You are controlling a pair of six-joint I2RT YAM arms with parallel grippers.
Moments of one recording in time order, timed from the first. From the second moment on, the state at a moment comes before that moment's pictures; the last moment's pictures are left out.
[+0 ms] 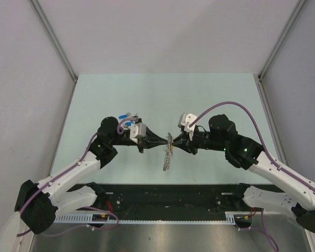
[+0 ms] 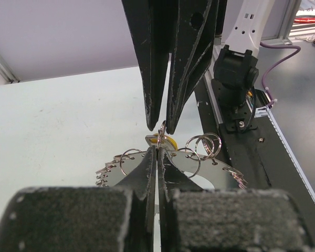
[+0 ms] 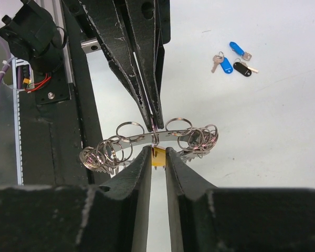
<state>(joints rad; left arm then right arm) -0.64 1.01 0.65 0.40 0.97 0.09 0.88 0.95 0.99 -0.37 -0.37 -0.19</state>
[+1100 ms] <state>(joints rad) -0.65 1.02 0.69 0.28 0.97 0.16 0.88 0.96 0.98 -0.37 -0.37 -0.19</state>
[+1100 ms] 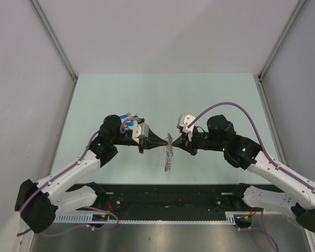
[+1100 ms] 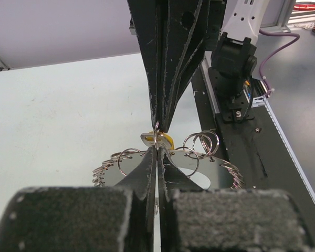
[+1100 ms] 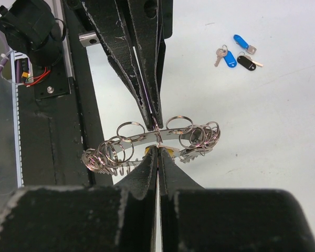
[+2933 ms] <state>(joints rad) -0.68 1.06 0.78 0.01 0.95 0.30 0.91 1.03 1.04 -0.49 -0.37 -0.25</state>
